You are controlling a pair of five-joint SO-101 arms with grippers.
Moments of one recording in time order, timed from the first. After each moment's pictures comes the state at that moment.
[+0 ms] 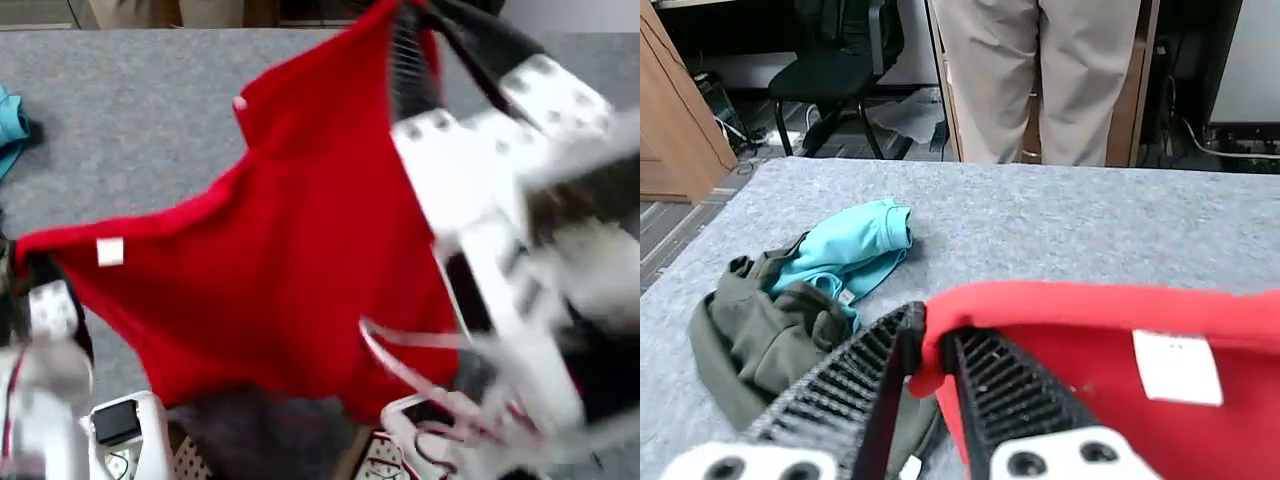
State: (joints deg) left arm -23.5 -72.0 17.1 82.2 -19.7; right arm -21.6 -26.9 -34.6 65.4 12.5
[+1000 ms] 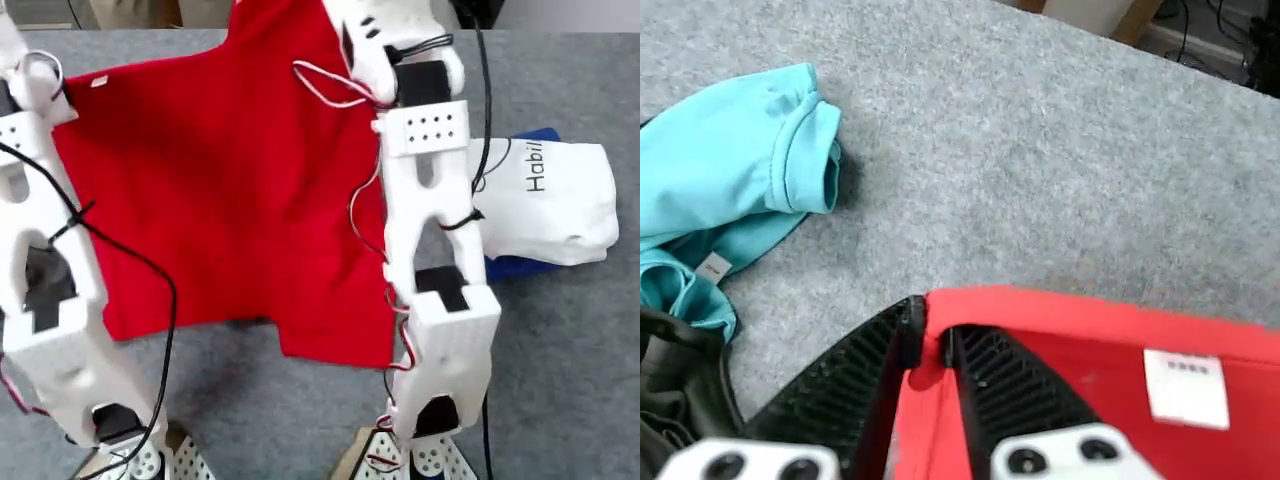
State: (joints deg) left arm -23.5 21.7 -45.1 77.1 -7.2; right arm -13.2 27.3 -53.6 45.1 15.2
